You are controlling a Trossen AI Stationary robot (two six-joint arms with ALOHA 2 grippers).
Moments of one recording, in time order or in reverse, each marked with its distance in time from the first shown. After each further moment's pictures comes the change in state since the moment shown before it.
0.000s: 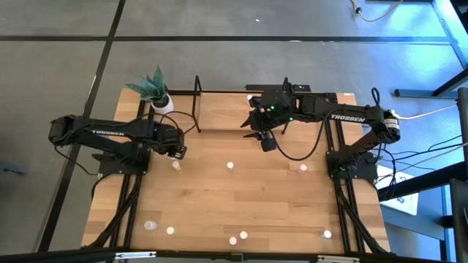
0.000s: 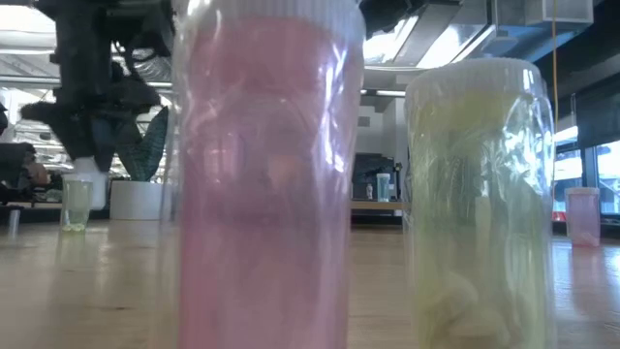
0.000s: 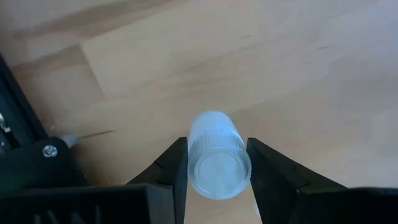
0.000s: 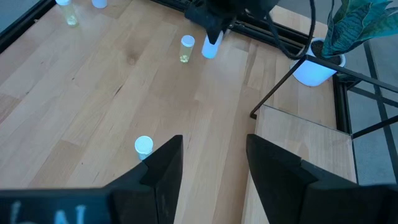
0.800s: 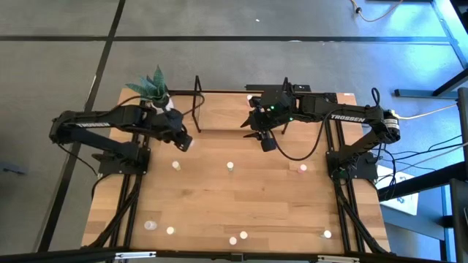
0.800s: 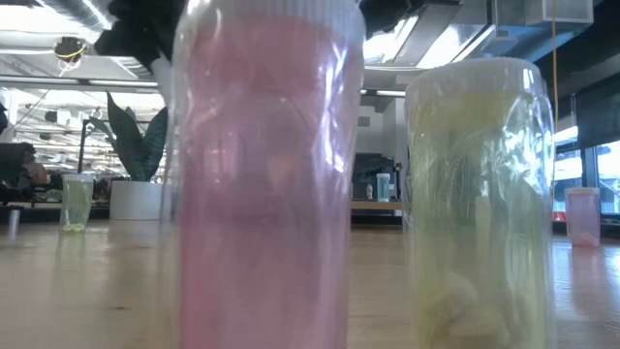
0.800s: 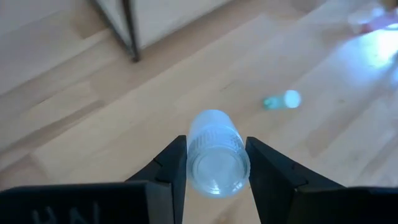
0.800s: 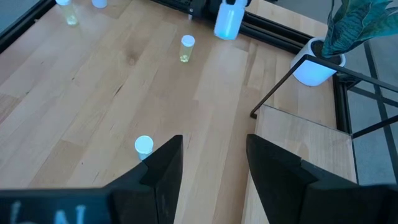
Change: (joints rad) left arm -0.056 0.019 0.426 -0.040 -0.071 0.208; right arm 0.001 0.000 0.000 -0.002 0.000 0.000
